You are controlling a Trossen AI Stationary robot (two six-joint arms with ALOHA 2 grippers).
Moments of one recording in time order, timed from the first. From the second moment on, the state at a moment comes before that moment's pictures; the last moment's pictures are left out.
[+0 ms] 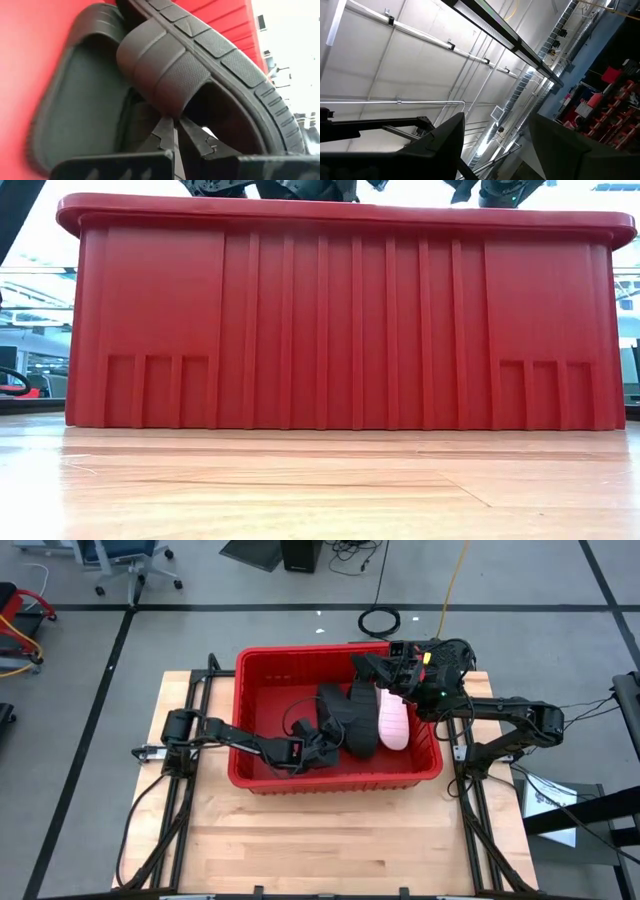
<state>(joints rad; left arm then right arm) -0.07 1.96 1.25 0.04 -0.94 -1.77 -0.33 1.38 0.93 1.21 -0.19 1.29</state>
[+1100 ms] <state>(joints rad) -0.12 1.87 1.25 -0.15 -0.73 -1.68 -0.33 1.38 0.93 1.21 -0.24 1.27</state>
